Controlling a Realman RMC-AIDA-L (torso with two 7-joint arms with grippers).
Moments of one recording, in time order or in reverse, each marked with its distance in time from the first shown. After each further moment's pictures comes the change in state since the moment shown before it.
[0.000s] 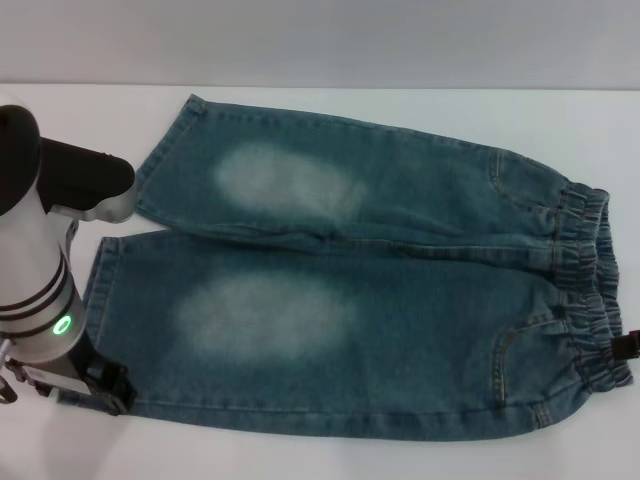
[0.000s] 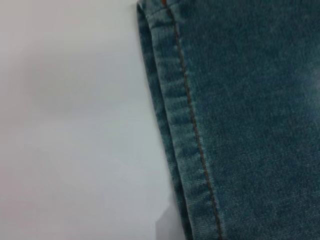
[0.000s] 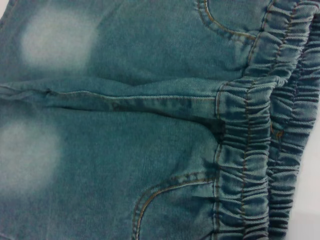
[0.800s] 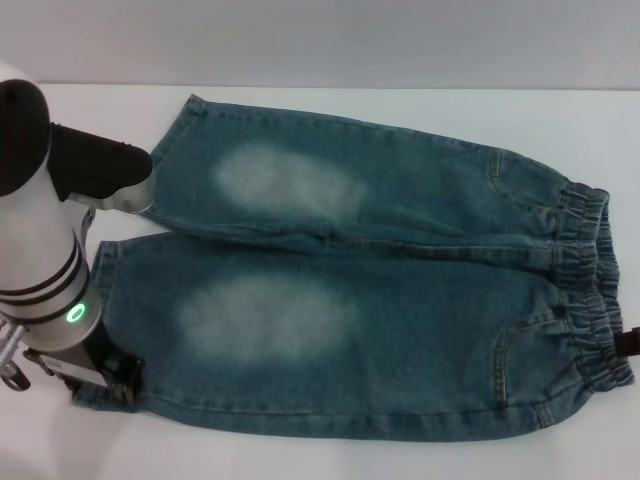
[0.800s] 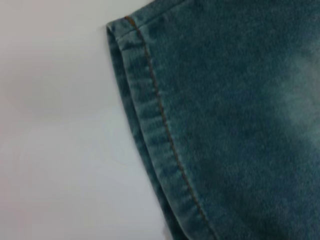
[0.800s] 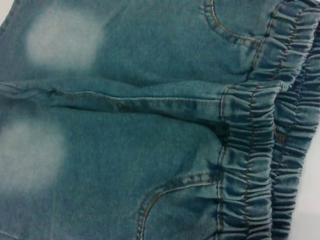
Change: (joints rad) left arm -0.036 0.004 -0.009 -0.014 -0.047 -0.006 0.027; right arm 0.003 0.000 0.000 -0.033 0.001 -0.023 0.002
